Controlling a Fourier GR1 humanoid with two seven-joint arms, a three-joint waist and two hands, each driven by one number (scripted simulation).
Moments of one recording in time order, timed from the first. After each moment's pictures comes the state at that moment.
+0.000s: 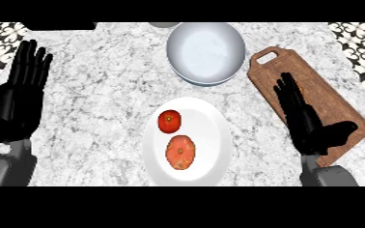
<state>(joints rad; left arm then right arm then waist) -0.16 0.43 -0.01 -1.60 0.34 0.19 -0.14 -0.09 -0.28 0.18 -1.48 -0.33 -0.17 -0.09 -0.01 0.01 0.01</state>
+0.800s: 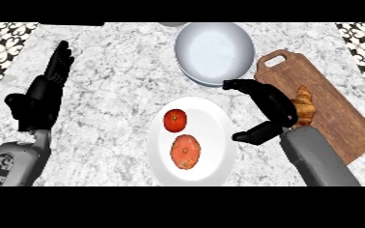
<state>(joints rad) -0.24 0.46 -0.15 -1.54 0.13 0.29 0.07 -0.40 -0.30 0.29 -1.14 -0.28 0.41 -0.57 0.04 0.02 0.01</state>
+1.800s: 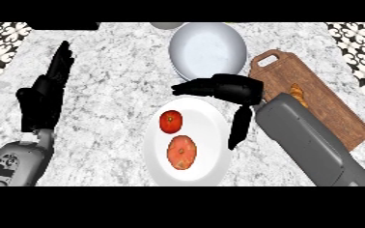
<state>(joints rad) -0.25 0.43 -0.14 -1.56 0.04 0.31 0.16 -0.73 -0.34 0.56 -1.17 0.23 0.51 -0.42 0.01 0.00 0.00</state>
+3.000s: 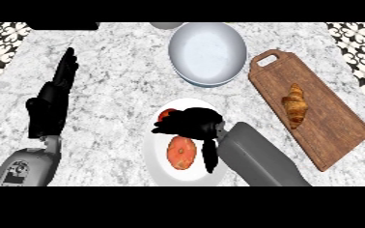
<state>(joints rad) -0.20 0.33 -0.09 -1.58 -0.06 0.26 0.14 -0.62 -0.11 0.68 -1.10 0.68 0.53 -0.25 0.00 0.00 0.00</state>
